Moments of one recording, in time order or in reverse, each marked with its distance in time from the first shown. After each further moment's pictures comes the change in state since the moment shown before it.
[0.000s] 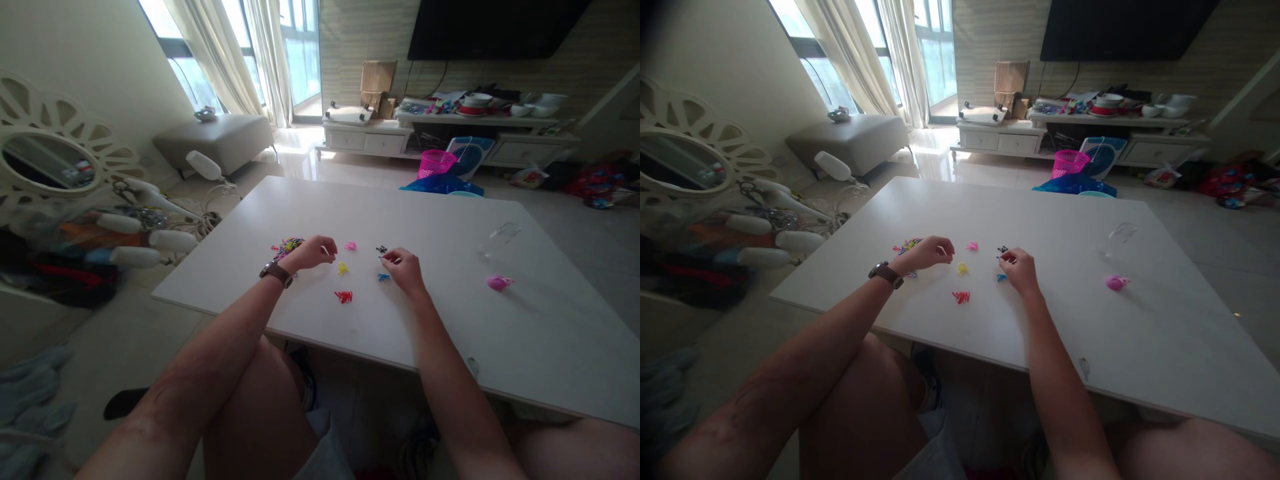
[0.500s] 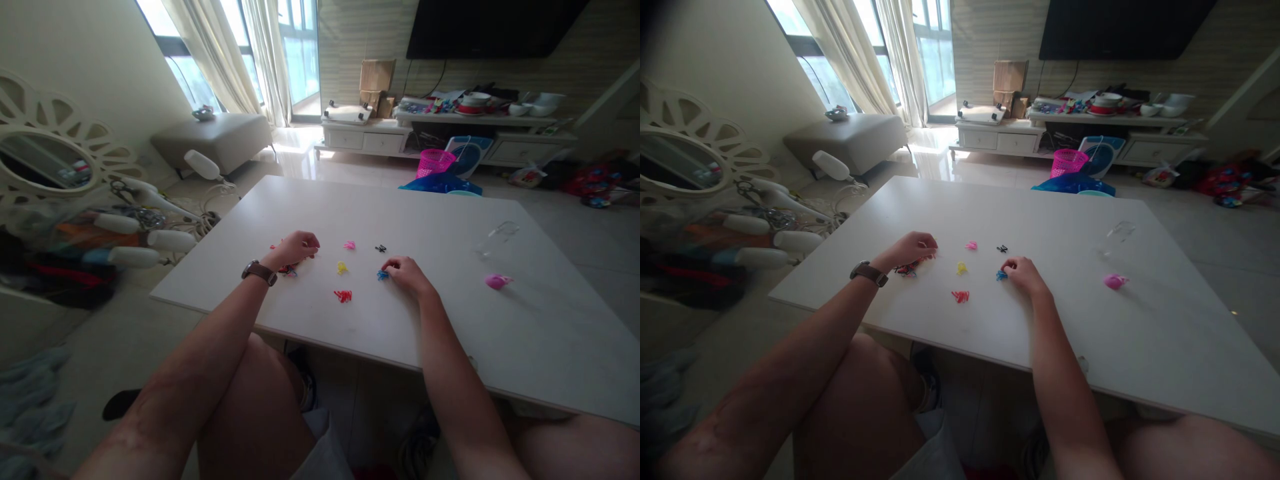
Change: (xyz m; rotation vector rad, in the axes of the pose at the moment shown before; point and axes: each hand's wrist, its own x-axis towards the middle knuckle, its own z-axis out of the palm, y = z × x) left_hand -0.015 -0.018 -0.027 -0.004 0.115 -0.106; right_hand 0.002 0.017 -0.017 -0.130 -0.373 0.139
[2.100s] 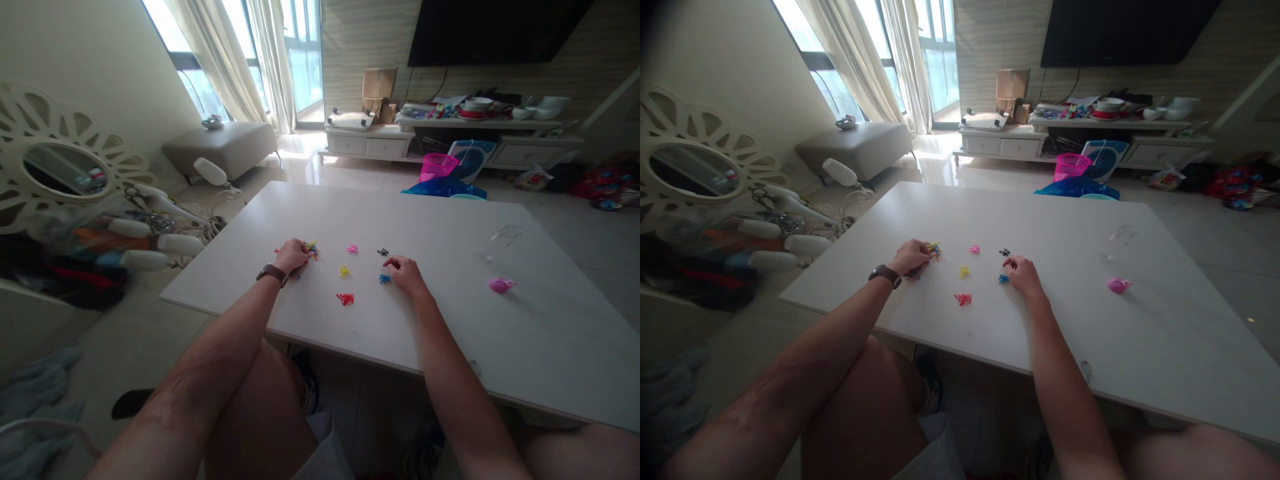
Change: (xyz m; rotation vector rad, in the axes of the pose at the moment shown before) left_hand 0.012 -0.031 0.011 0.375 0.245 -0.406; right_hand 0.005 -0.003 0.013 -0.015 0.186 -0.026
